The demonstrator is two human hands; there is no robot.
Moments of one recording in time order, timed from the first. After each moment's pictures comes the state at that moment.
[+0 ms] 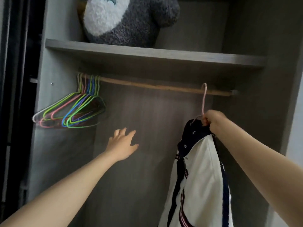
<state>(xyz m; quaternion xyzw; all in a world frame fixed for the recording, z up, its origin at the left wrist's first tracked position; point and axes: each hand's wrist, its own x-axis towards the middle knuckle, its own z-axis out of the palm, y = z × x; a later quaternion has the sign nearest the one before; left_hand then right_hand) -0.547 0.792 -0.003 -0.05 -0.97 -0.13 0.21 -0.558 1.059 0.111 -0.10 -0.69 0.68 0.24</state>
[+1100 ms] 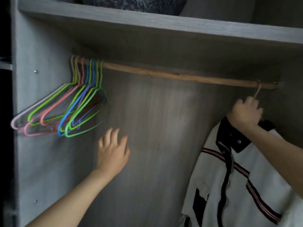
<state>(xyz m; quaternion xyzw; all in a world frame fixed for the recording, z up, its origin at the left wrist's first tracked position) -0.672 0.696 -0.059 -0.07 -0.89 -0.07 0.45 -0.661 1.046 0.106 -0.23 -0.89 -0.02 0.40</state>
